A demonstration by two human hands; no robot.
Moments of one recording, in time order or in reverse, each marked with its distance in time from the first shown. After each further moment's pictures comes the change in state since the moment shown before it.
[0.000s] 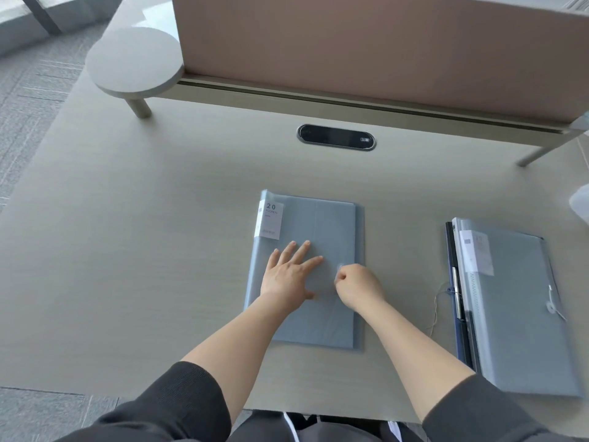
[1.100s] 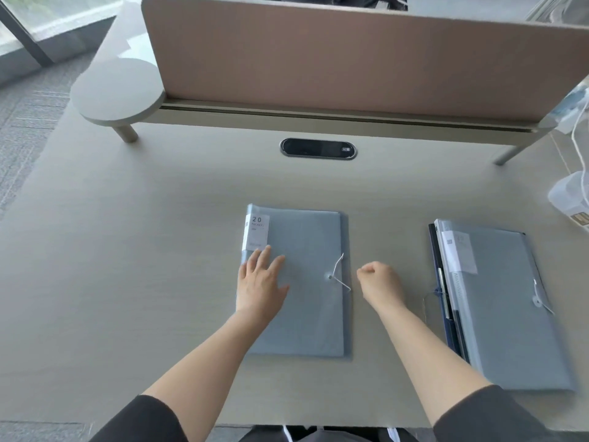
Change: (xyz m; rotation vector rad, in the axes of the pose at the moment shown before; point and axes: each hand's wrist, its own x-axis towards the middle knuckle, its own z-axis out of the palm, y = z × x) left_hand -0.014 -0.013 -0.008 -0.114 0.244 -0.160; right_hand 0.010 0.047 -0.026 0.431 0.214 0.231
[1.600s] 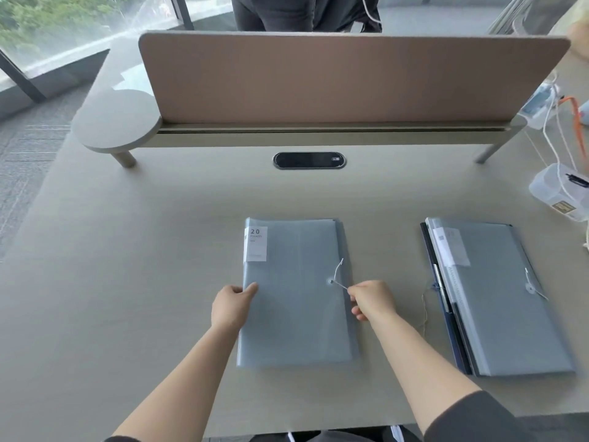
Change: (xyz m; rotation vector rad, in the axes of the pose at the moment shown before) left_hand -0.008 -0.049 -0.016 -0.761 -0.066 -0.617; right_hand -0.028 0.002 0.012 0.336 -0.124 0.189
